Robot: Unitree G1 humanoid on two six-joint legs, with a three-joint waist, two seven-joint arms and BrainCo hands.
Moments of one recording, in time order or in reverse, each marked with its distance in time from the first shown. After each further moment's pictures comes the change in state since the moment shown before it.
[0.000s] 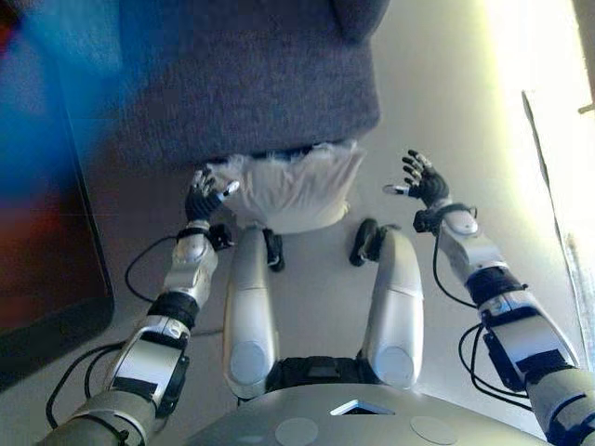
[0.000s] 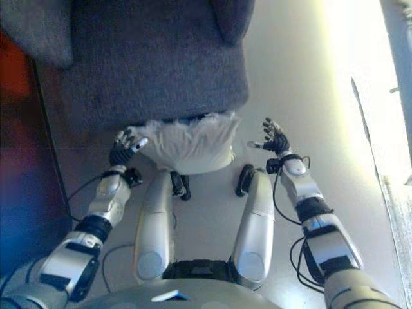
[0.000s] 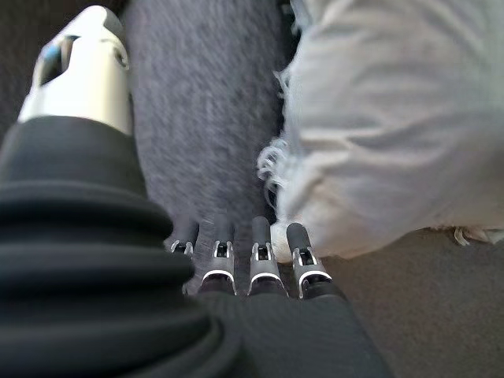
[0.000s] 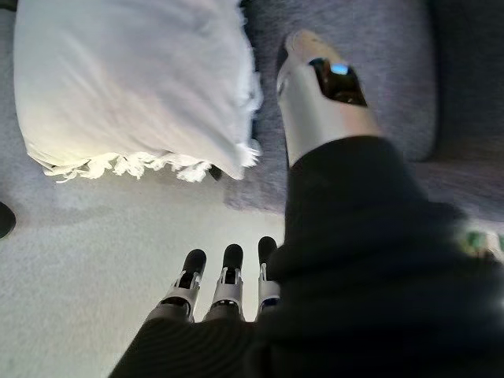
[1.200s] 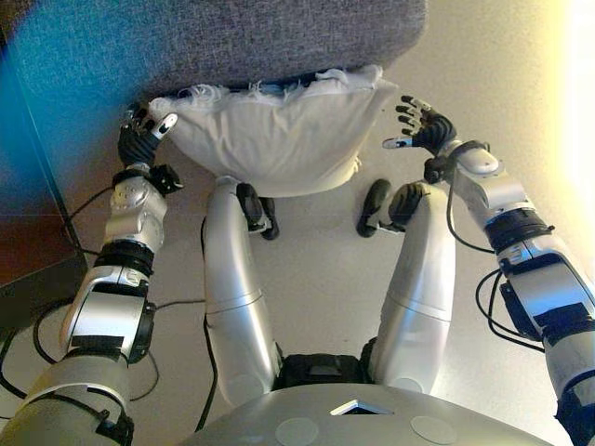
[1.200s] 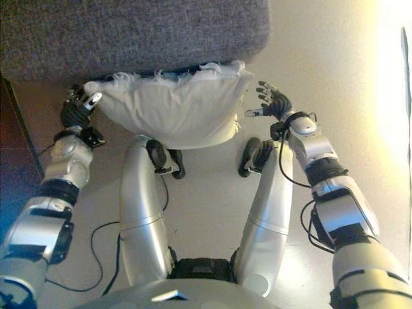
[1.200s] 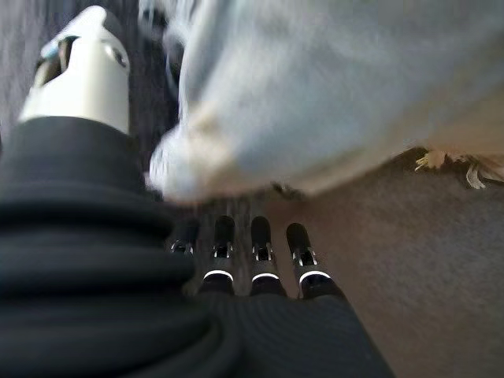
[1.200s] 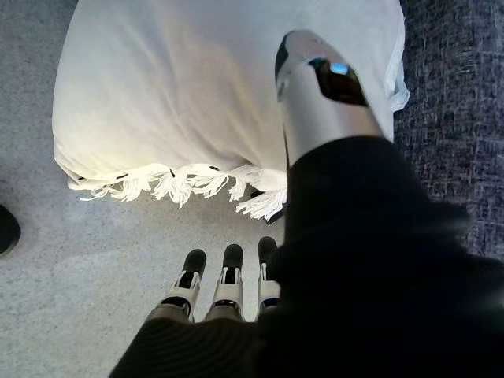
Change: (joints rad) left arm -0.238 0.230 0.046 0.127 -0.144 0.122 -0.086; right arm -0.279 -0.102 0.138 0.005 0.021 0.148 0.110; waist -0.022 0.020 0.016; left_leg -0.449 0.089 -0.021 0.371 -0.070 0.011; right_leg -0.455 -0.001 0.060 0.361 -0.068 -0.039
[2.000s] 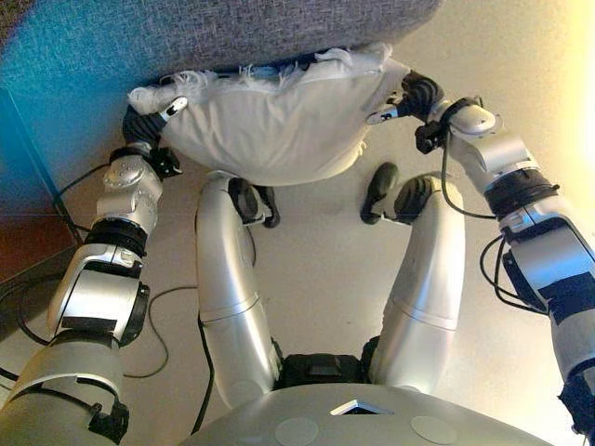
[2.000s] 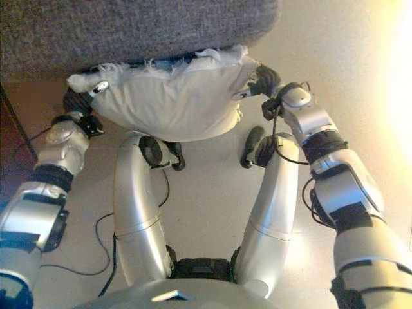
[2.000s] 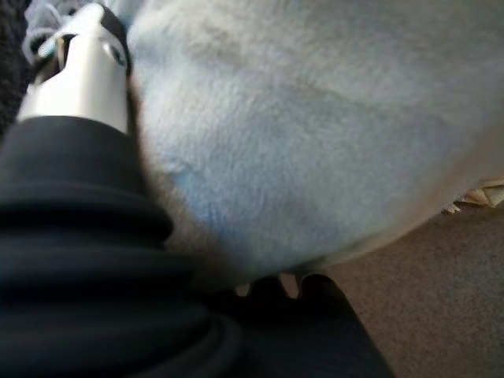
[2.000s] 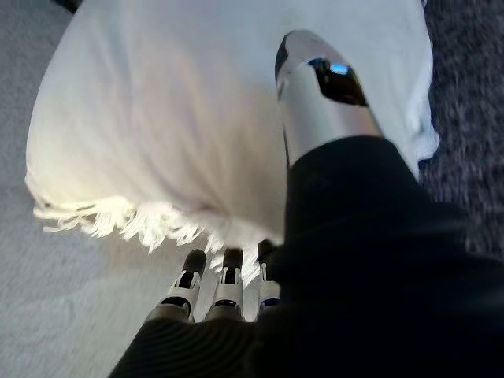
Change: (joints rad) left arm -0.111 0.025 -0.068 0.049 -0.068 0.030 -0.092; right arm -0.204 0.000 0.143 0.039 0.005 0.038 0.089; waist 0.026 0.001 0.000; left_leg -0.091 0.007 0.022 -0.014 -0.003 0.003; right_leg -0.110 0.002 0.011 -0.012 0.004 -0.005
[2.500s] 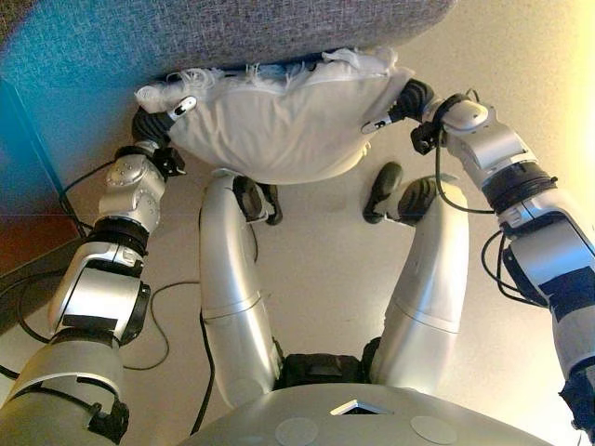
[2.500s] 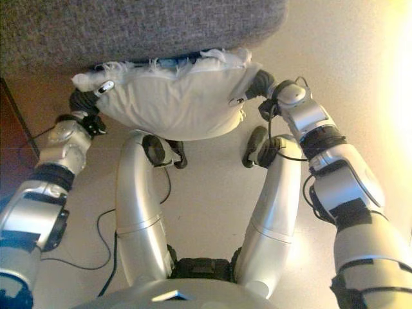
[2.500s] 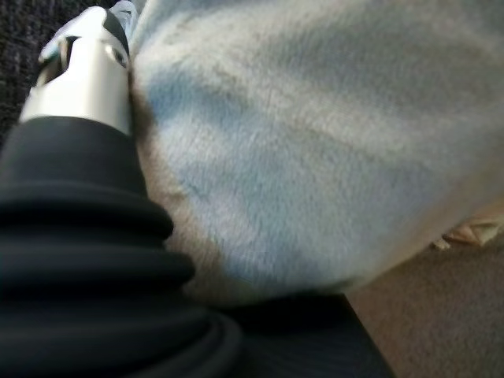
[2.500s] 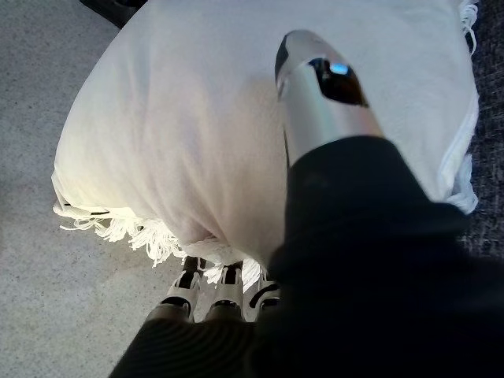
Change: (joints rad) left arm -0.005 0.000 -0.037 0.000 -0.073 -0.002 -0.113; right arm -0.035 -0.007 0.055 -0.001 -0.104 0.041 0.047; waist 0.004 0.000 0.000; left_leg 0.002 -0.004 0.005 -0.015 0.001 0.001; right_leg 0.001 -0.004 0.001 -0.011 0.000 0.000
